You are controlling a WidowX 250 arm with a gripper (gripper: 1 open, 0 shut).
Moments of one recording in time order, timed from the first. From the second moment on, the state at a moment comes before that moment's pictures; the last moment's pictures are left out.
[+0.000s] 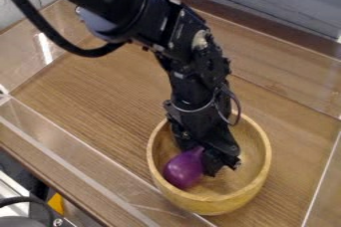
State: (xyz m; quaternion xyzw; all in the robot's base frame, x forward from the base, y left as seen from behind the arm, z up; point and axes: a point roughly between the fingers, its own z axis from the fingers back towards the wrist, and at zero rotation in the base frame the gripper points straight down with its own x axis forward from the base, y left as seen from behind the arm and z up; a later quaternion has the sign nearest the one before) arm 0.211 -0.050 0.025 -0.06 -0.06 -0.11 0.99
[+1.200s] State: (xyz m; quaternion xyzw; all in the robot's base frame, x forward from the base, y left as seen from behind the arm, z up) arm 0.208 -0.037 0.022 -0.06 -0.05 -0.24 0.97
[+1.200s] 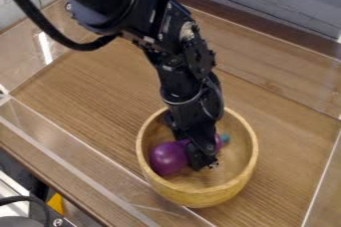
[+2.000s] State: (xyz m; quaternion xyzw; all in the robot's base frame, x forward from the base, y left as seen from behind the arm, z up) arm 0.194 -0.058 0.028 -0.06 -0.01 -0.19 0.98
